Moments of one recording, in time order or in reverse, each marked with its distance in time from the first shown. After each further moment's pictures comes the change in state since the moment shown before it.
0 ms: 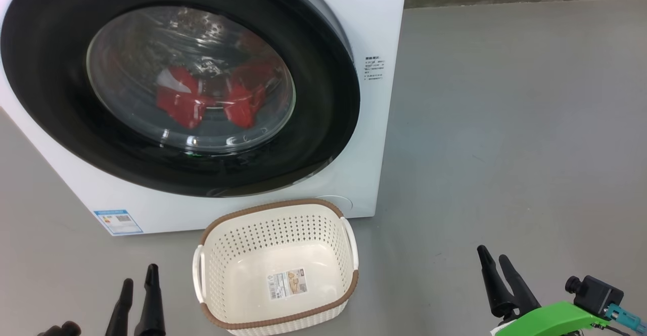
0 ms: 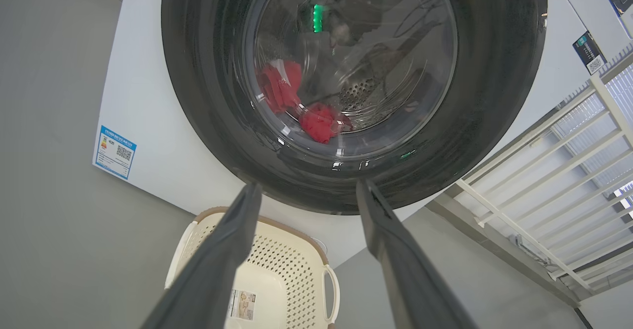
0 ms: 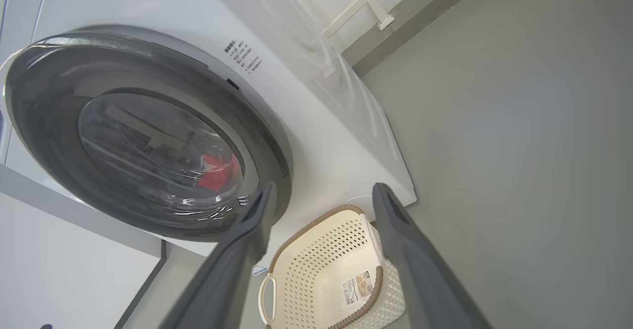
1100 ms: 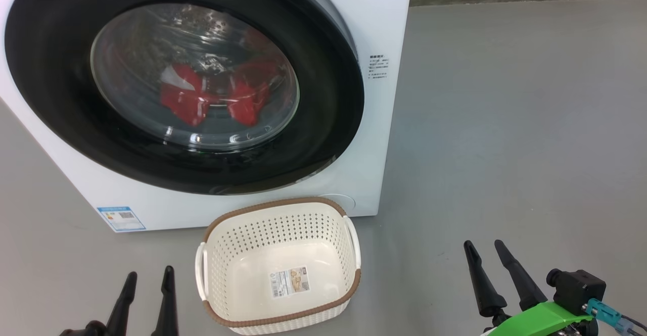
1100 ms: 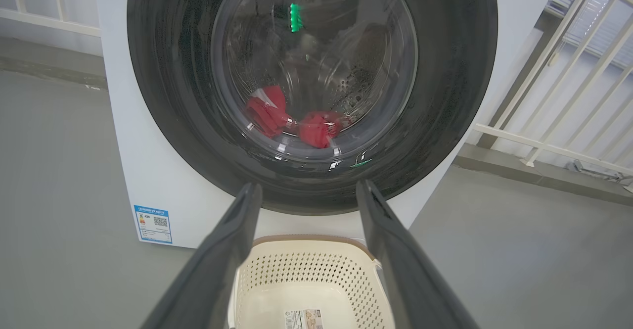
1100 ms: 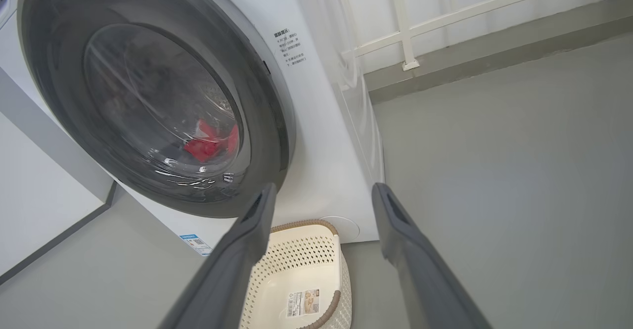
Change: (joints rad) left arm 0.039 0.013 -0.030 -0.059 0.379 0.000 -0.096; right arm 0.001 -0.012 0.032 -0.049 -0.365 0.000 -0.097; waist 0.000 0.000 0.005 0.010
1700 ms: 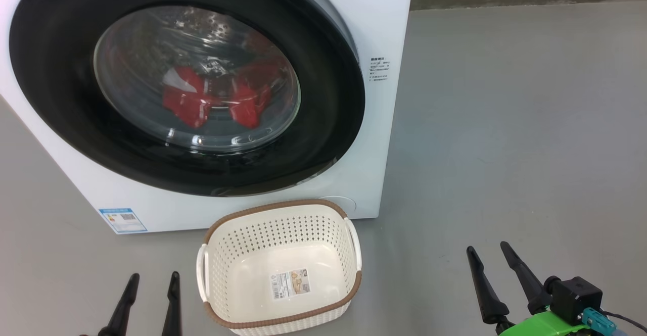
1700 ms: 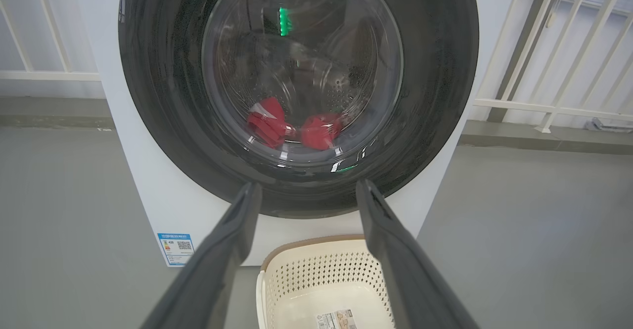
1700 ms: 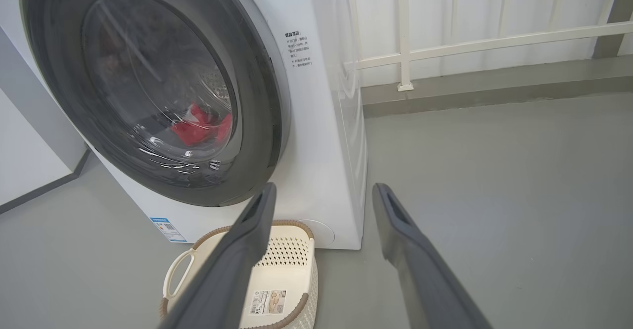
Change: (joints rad) left arm 0.019 0.004 0.000 -0.007 0.164 0.000 -0.045; right arm 0.023 -0.002 -0.018 -0.012 -0.175 0.000 -0.047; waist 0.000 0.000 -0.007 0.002
